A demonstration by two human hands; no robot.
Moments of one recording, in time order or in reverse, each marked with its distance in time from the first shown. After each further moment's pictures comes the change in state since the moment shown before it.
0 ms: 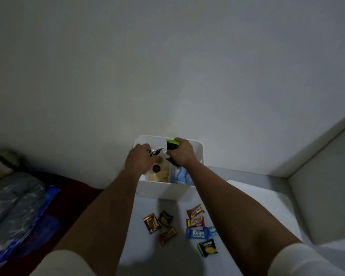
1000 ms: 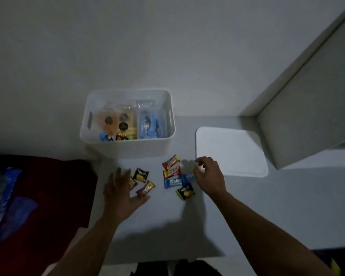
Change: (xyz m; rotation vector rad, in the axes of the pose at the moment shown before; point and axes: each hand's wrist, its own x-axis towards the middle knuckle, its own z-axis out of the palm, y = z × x) left_hand -0.167 -0.125 0.170 0.205 -0.224 0.105; right_hand -0.187 0.250 -0.026 -0.302 0.248 0.156
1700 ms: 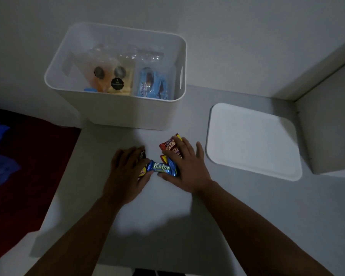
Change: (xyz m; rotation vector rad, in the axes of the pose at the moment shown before) left_hand 0.033 0.000 0.110 0.240 0.349 0.435; right_hand 0.022 0.048 0.118 -0.359 -0.249 -0.638
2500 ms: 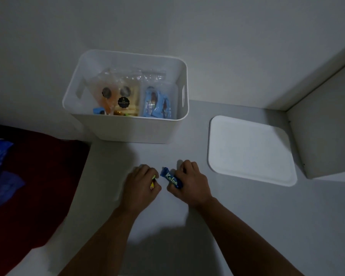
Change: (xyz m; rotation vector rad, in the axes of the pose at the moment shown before) left_hand 0.021 0.019 -0.024 -0.292 -0.122 -0.203; right_hand -0.008 -0.028 -0.007 0.017 0.144 0.096
